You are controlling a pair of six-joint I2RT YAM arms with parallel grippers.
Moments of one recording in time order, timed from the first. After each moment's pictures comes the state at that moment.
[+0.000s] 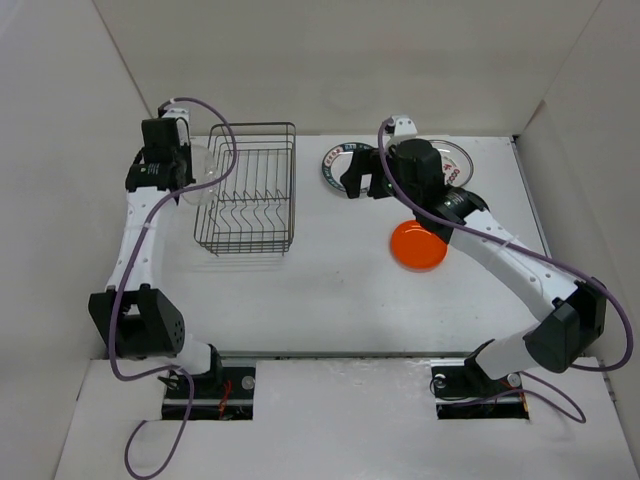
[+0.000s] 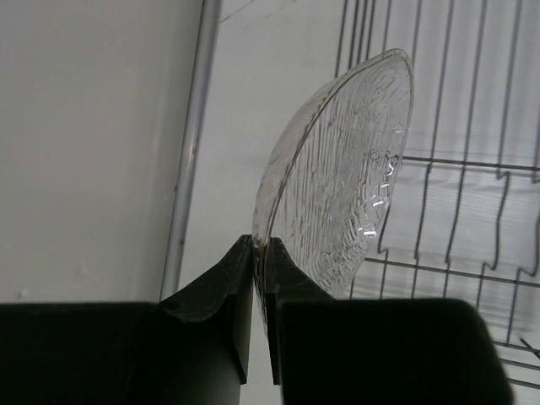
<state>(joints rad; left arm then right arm) 0.05 1.47 1.49 -0.64 -0.19 0.11 0.62 1.44 1.37 -0.26 0.11 0.35</state>
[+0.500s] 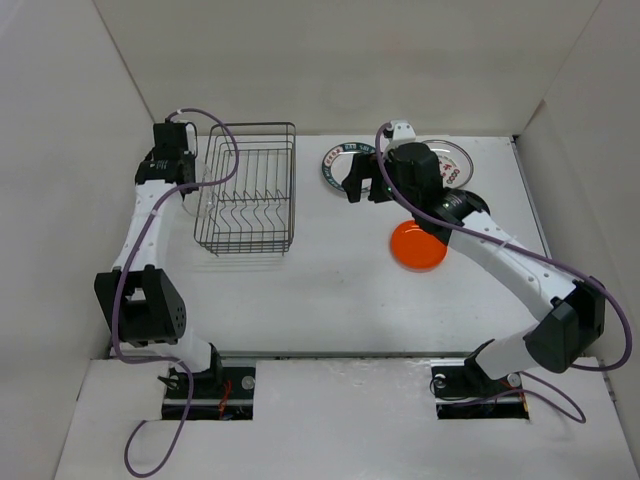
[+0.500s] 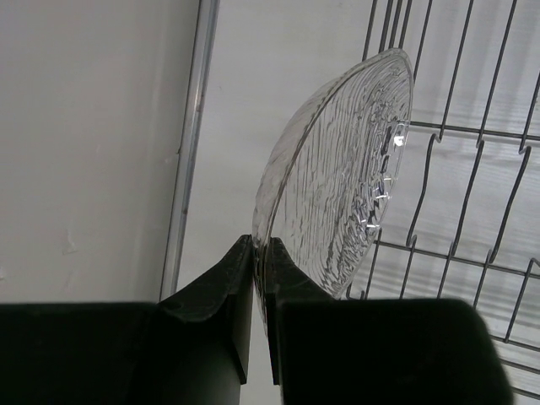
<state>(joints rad) 0.05 1.56 1.47 -0.68 -0.29 0.10 0.62 1.44 1.35 -0.26 0.12 0.34</state>
